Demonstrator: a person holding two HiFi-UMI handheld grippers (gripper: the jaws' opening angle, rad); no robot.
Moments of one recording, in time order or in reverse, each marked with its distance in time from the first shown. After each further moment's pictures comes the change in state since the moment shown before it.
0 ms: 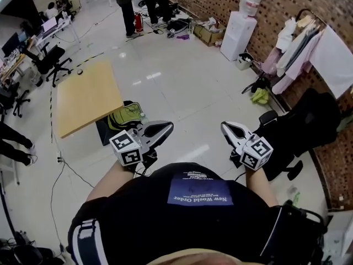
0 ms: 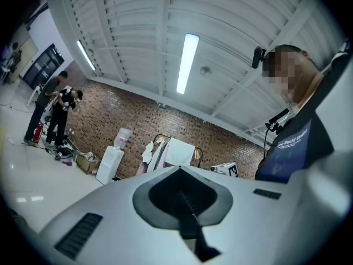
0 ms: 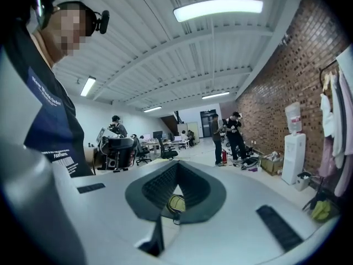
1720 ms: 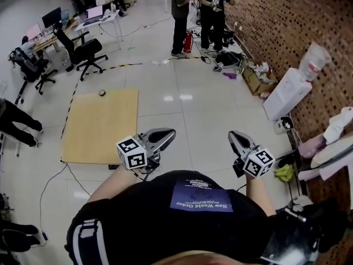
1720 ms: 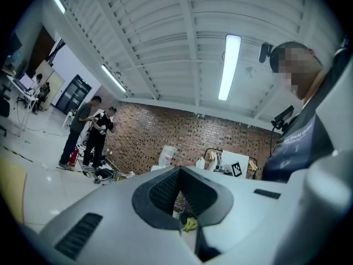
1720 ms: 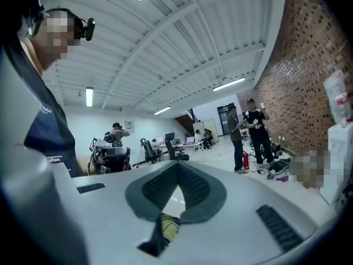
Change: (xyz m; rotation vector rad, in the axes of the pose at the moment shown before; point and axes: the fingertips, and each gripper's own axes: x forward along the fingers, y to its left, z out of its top) left arm 0.059 0.442 0.152 0.048 -0.120 0.355; right arm 0.426 -0.309 0.088 0.035 0.015 0.250
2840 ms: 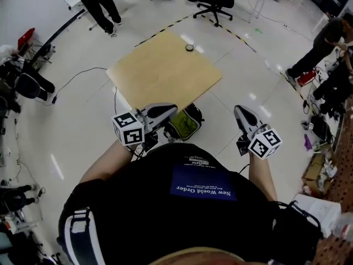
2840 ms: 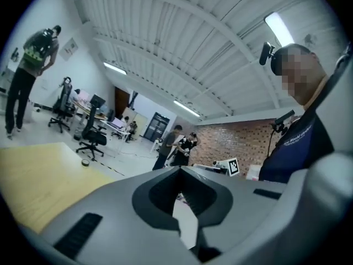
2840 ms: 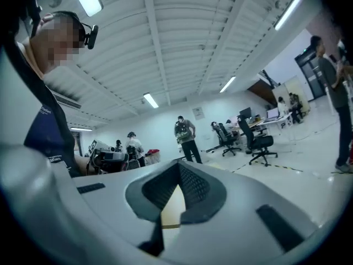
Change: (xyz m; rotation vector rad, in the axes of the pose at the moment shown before) left arm -0.091 0.205 0.045 -0.058 -0.229 0.884; right arm 0.417 -0.021 0.005 0.014 0.197 0.915
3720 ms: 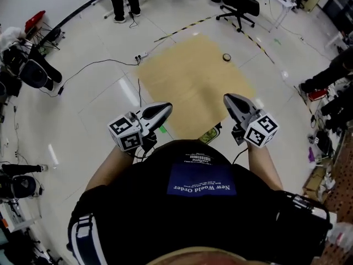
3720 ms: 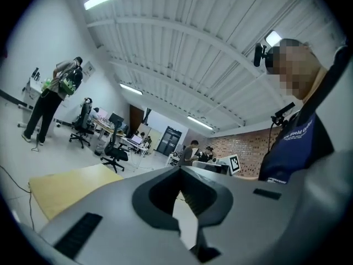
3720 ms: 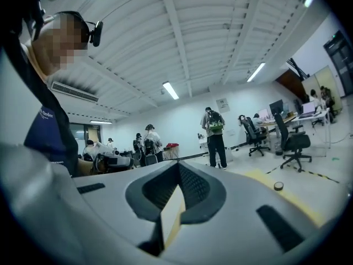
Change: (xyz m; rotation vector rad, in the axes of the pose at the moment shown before) left arm -0.234 0.159 0.068 0.011 -0.148 0.146; right arm 0.294 0.169 0.002 -0.079 0.084 0.230
